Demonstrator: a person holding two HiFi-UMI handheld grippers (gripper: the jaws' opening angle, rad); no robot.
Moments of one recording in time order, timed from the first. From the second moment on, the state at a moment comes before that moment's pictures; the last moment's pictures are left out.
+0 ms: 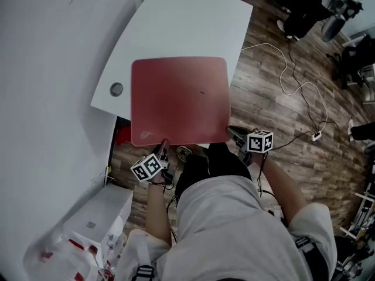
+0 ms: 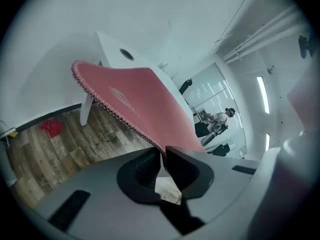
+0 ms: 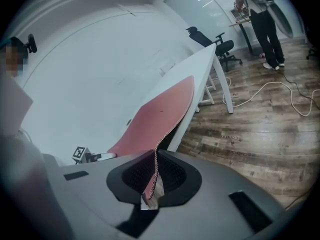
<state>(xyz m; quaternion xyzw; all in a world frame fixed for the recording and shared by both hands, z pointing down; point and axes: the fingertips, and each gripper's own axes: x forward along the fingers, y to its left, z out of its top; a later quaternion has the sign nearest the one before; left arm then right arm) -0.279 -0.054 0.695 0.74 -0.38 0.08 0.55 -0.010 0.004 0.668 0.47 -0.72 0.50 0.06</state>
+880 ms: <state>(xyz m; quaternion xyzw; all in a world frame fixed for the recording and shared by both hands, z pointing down) -0.207 -0.117 0.610 0.82 -0.35 0.08 0.44 -0.057 -0.077 0.595 0.39 -0.83 0.40 0.07</state>
